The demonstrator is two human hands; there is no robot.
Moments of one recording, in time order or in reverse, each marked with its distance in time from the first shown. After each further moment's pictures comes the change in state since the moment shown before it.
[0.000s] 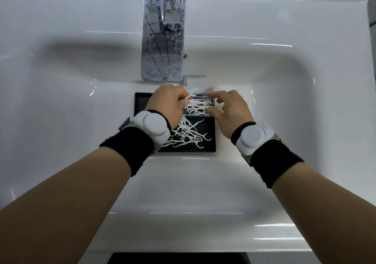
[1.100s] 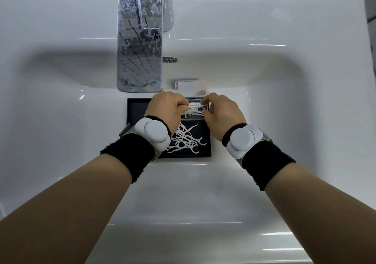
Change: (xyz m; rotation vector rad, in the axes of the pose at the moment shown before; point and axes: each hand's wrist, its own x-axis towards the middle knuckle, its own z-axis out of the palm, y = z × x) left_hand 0.009 0.006 0.017 0.011 0.011 0.011; right_hand 0.006 -0.004 0.001 -0.077 -0.045 0.005
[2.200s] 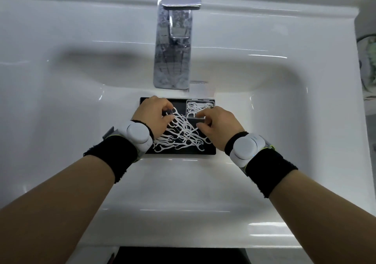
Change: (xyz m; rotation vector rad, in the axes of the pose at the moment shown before) left_hand -0.031 -0.047 -0.036 0.033 -0.073 -0.062; right_hand -0.029 -0.029 0.000 -0.050 -0.143 -0.112
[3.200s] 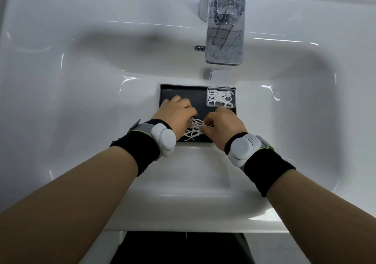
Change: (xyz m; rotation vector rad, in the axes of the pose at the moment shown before) left_hand -0.012 -0.027 0.019 0.360 -0.163 0.379; right_hand -0.007 -0.027 0.054 -0.160 0.003 0.060
